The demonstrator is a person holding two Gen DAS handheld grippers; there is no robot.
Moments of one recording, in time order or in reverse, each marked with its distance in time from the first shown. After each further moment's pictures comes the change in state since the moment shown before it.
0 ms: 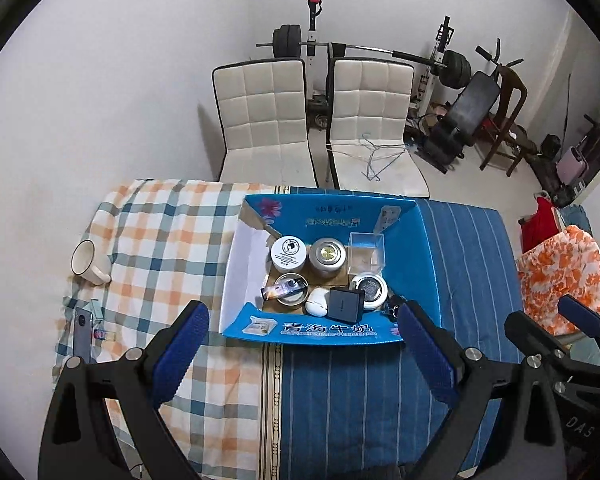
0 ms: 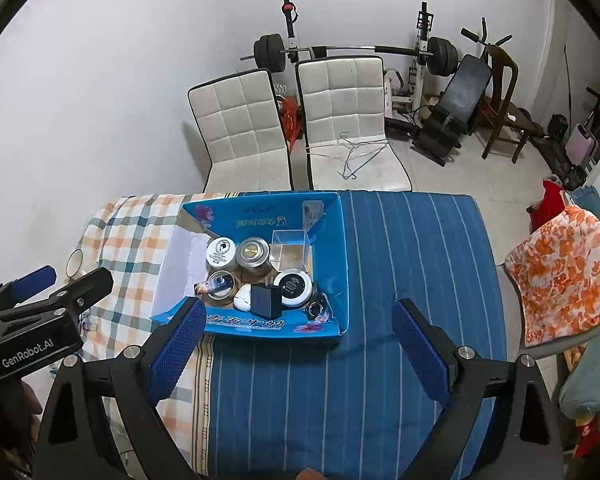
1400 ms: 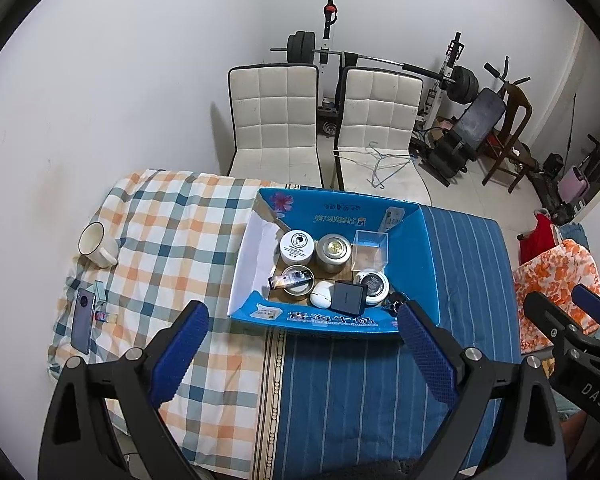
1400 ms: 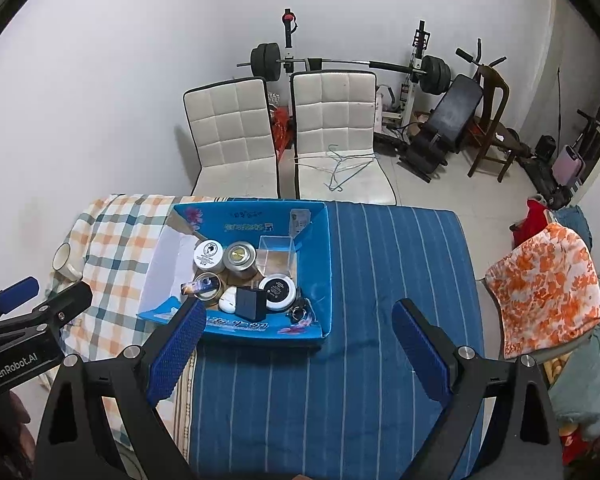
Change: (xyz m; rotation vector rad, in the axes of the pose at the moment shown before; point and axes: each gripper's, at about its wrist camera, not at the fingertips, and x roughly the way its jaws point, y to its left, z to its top) left arm -0.019 0.018 -0.022 -0.063 -0.026 -0.006; right arm -0.018 0.006 -0.006 -0.058 -0.036 -0.068
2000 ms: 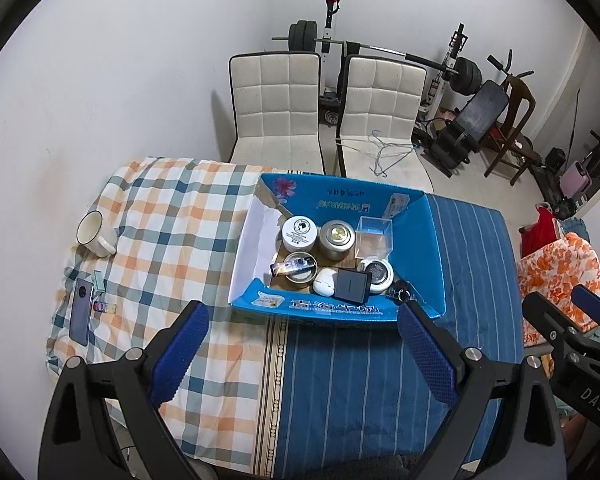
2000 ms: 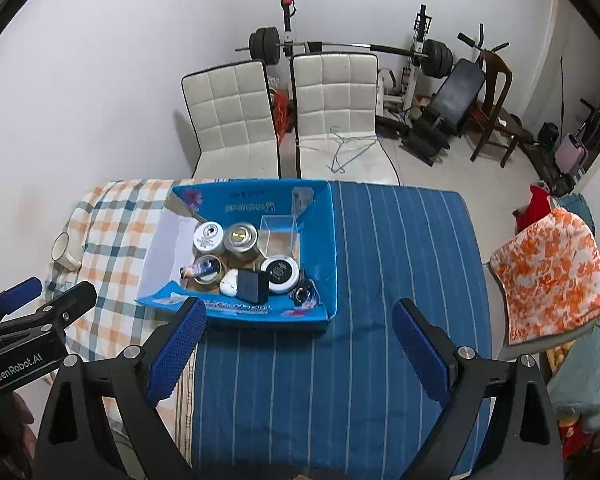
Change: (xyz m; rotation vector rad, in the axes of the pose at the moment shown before) left arm 0.011 0.001 -0.012 -0.004 0.041 0.007; right arm 0.019 -0.001 -0.019 0.011 0.064 0.008
